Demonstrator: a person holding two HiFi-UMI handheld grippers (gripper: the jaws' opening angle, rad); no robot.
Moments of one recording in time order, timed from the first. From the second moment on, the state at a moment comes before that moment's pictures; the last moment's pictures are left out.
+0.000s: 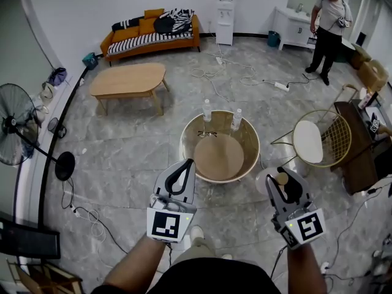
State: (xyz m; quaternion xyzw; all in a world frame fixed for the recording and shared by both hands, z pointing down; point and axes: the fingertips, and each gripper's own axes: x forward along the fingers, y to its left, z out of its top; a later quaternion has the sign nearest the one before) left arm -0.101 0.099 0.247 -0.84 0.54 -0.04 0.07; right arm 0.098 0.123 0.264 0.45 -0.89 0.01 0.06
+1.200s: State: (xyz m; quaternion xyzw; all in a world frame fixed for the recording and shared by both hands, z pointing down) left arm -0.143 -0.009 0.258 -0.86 0.51 -0.02 0.06; right arm 0.062 0.027 0.258 0.50 -0.87 0.01 0.06
